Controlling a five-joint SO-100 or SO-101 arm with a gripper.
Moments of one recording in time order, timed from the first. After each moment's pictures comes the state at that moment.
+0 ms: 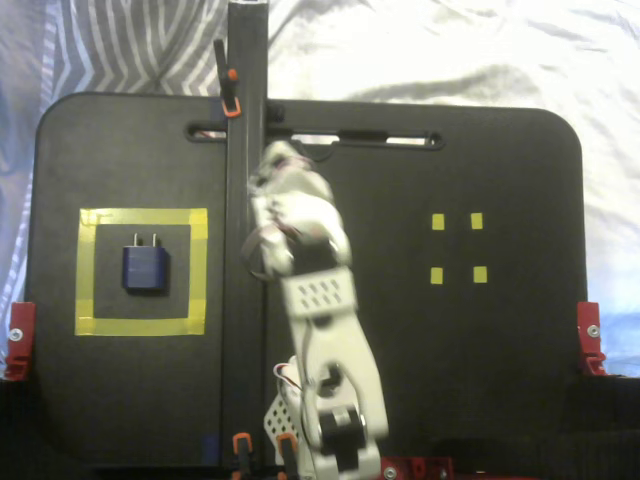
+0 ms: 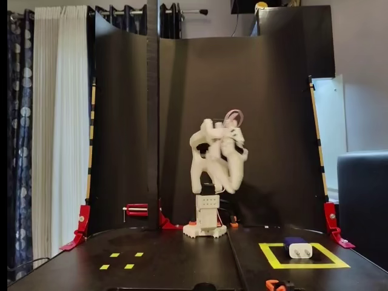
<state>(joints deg) -9.2 127.9 116.2 49.0 -34.5</state>
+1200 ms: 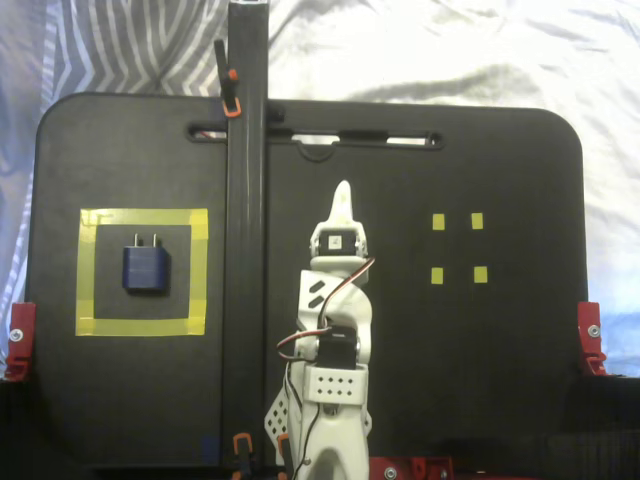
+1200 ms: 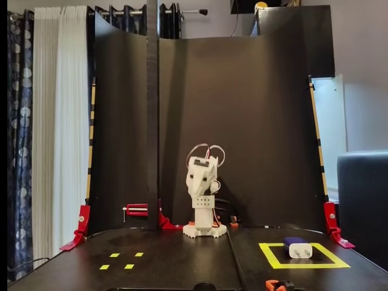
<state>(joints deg) 3.8 178.9 171.5 22.1 -12.0</state>
